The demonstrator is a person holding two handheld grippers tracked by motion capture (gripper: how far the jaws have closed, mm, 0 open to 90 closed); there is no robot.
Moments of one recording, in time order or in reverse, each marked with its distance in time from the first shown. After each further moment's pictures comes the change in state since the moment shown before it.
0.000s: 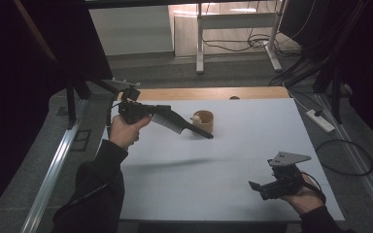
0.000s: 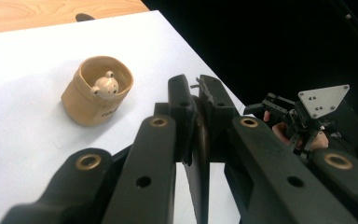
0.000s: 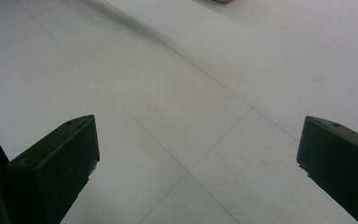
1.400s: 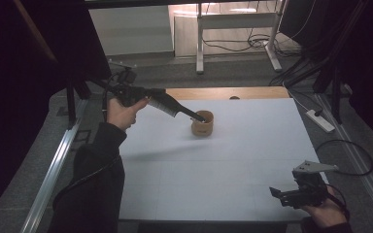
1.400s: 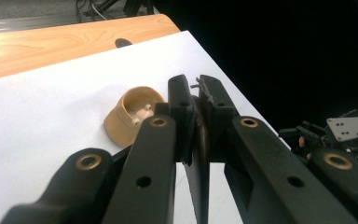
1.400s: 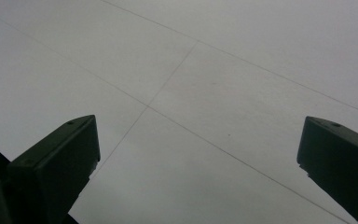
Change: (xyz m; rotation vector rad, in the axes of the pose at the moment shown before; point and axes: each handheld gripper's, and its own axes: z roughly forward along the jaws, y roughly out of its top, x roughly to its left) left arm 0.007 0.042 -0.013 -0.020 0.118 -0.009; right arm -0.016 -0.039 -0.034 0.065 -0.111 0.184
